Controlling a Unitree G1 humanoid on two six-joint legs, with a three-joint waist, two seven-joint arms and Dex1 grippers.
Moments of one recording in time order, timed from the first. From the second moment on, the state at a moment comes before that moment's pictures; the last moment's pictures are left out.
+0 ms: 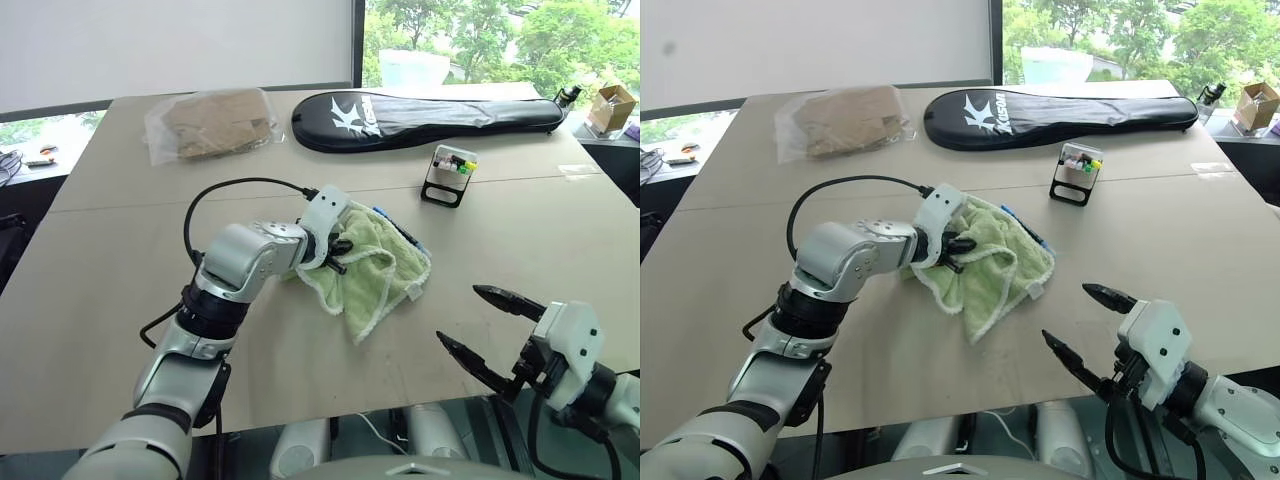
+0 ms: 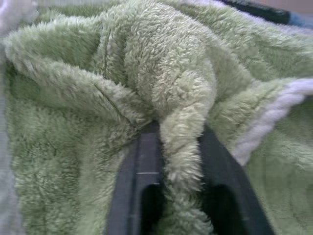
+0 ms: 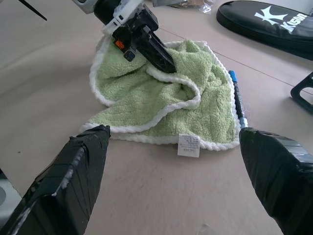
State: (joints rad) left arm -0.73 0.45 -0.21 -0.18 -0.51 1.30 -0.34; right arm 0.52 -0.61 -0.26 -0.99 0.51 0.43 0.62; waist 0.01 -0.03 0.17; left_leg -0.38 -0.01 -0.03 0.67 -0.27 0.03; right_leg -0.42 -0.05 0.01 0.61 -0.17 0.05
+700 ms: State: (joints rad) left arm -0.37 0.97 0.55 0.07 -0.53 1.29 -0.46; right arm 0.22 -0.66 -0.15 -0.81 0.57 0.43 0.73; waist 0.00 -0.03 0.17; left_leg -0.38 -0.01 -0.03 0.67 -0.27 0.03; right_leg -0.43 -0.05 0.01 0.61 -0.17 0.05
